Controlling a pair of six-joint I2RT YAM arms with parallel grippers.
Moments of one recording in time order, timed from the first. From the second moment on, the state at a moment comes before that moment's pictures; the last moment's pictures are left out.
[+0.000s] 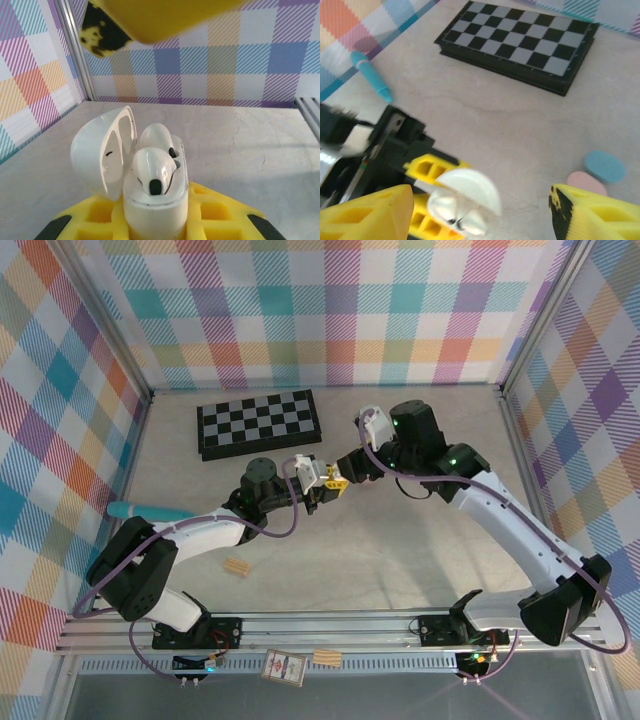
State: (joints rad) left arm -0.65 1.47 0.70 0.70 0.60 0.20; right arm 0.63 1.31 1.37 -0.68 -0.22 0.07
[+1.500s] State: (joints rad) left arm -0.65 1.22 0.76 0.26 0.65 0.49; right arm 0.71 1.18 1.41 -0.98 -0.35 -0.77
